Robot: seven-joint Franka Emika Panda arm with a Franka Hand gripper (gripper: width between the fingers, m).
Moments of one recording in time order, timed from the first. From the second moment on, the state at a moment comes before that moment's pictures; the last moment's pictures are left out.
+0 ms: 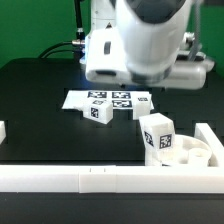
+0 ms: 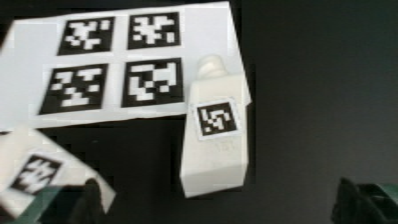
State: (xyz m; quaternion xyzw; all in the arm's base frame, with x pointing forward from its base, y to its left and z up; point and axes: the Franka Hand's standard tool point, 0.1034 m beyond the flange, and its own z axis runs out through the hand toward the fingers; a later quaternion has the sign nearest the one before) arm 0.445 0.049 0.051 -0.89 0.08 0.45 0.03
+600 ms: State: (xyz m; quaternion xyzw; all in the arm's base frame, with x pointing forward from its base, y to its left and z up) arm 0.426 0.053 0.042 -0.88 0.09 0.47 0.03
